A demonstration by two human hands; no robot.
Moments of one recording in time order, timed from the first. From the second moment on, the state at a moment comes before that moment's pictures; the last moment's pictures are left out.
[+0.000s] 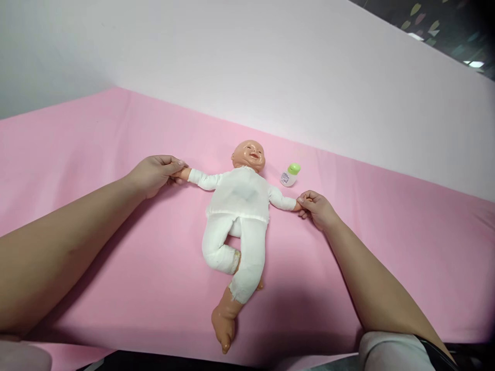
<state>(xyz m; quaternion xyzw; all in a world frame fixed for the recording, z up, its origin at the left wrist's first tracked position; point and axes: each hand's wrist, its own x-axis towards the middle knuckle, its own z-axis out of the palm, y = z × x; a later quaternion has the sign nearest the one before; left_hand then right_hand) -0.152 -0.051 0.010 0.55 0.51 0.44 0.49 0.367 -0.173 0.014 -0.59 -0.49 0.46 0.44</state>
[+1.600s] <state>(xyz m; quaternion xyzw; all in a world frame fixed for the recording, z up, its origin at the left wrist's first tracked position) -0.141 -0.056 0.019 0.50 0.52 0.46 0.51 0.369 -0.167 0.012 -0.59 -0.45 0.46 0.49</state>
